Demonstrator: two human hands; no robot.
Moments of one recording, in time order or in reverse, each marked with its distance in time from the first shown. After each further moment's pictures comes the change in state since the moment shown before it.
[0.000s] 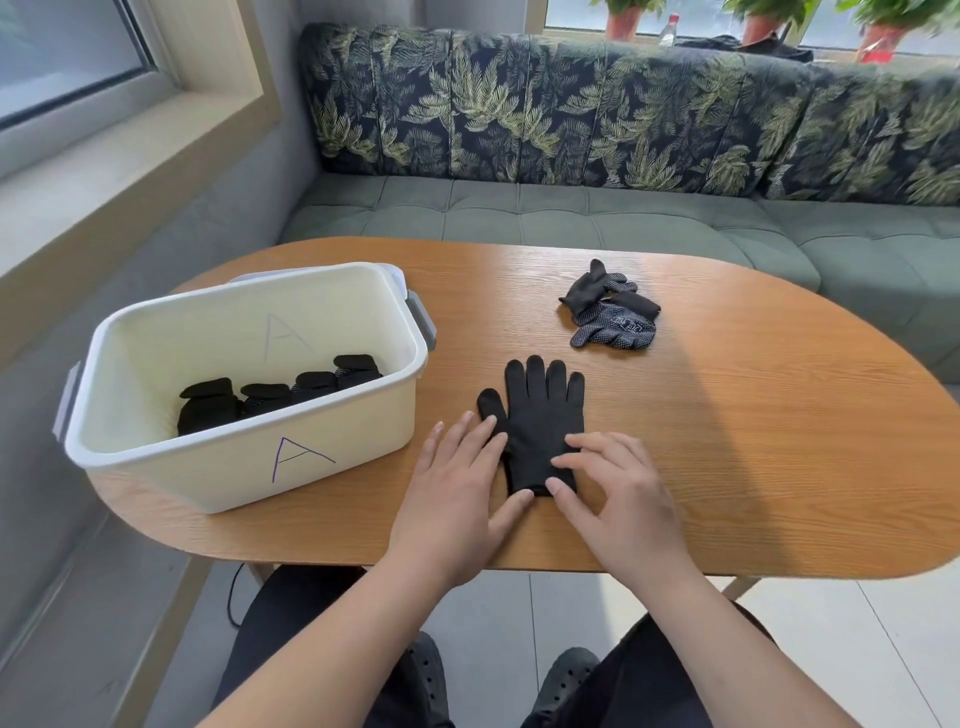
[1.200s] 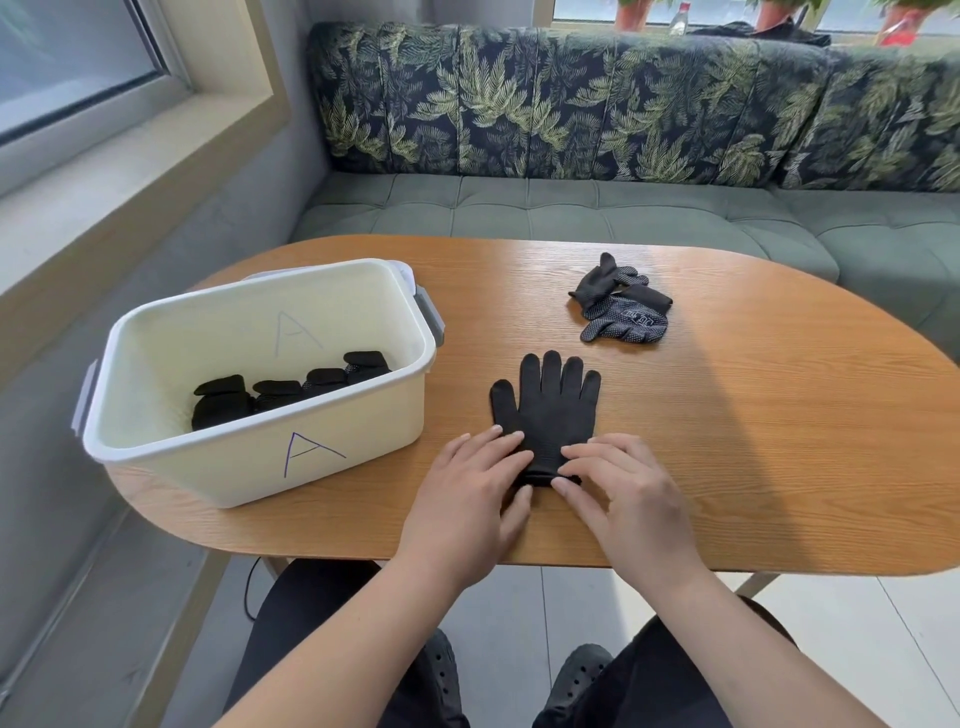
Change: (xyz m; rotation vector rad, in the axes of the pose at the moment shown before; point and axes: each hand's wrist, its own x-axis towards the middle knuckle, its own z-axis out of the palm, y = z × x) left_hand -0.006 -0.005 0.016 -0.127 0.184 0.119; right_hand -0.005 0.001 0.004 -0.036 0.019 -0.139
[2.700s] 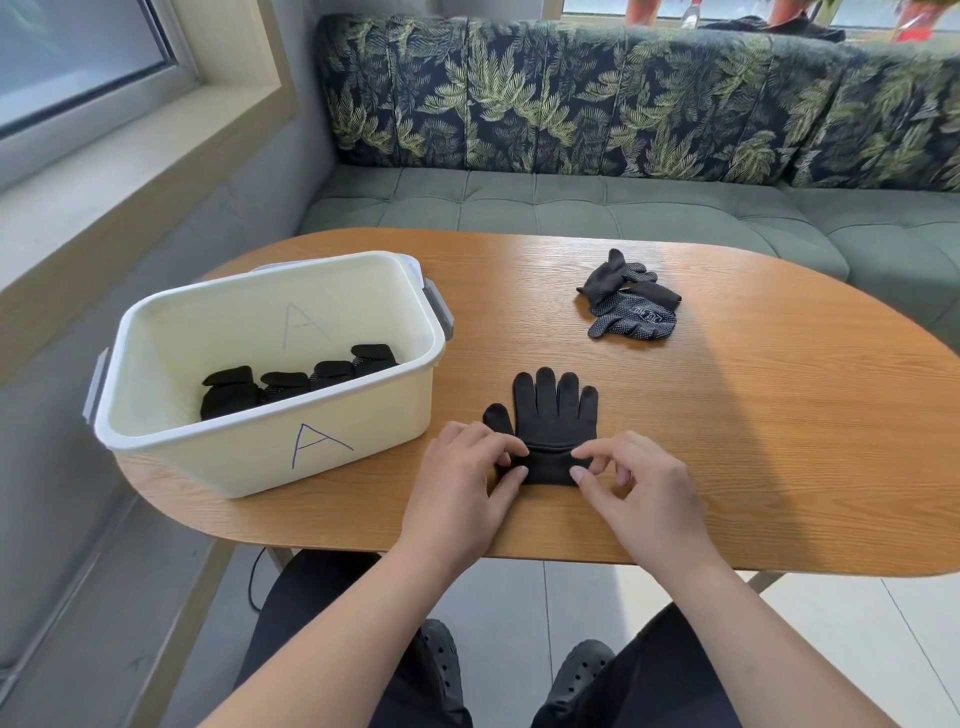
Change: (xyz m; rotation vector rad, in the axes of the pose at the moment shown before) left_hand 0.003 0.000 -0.019 -0.223 0.072 -0.160; right_hand 0.006 -0.006 -0.013 0.210 -0.040 0.233
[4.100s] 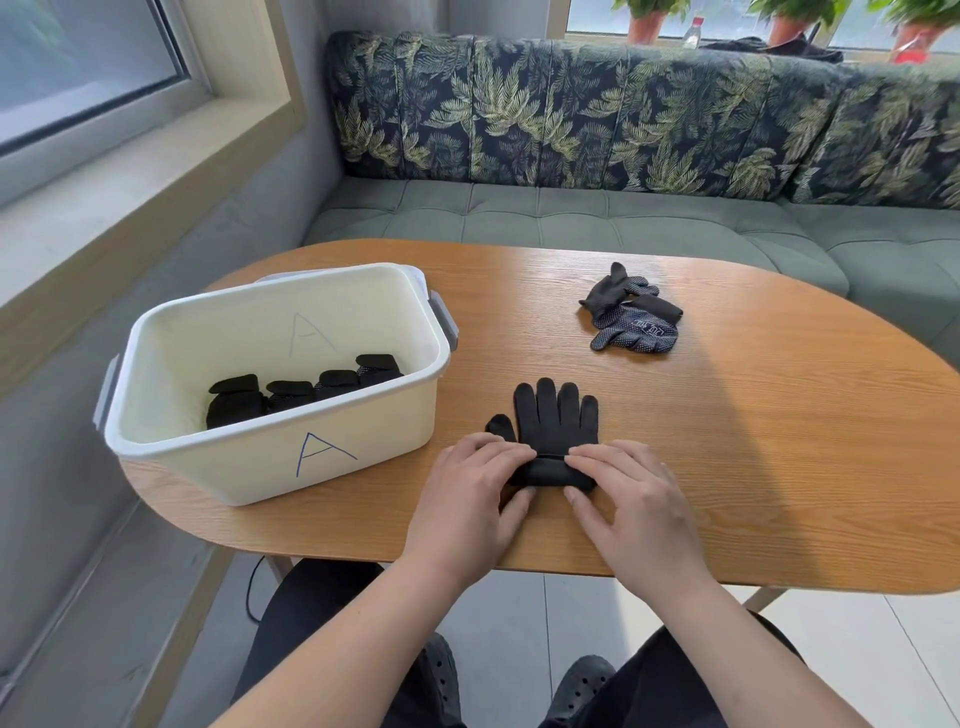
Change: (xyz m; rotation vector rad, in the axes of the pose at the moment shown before) left_hand -0.001 -0.001 0.005 0.135 -0.061 0.058; right_hand -0.003 0.008 0.012 -0.288 0.014 -0.201
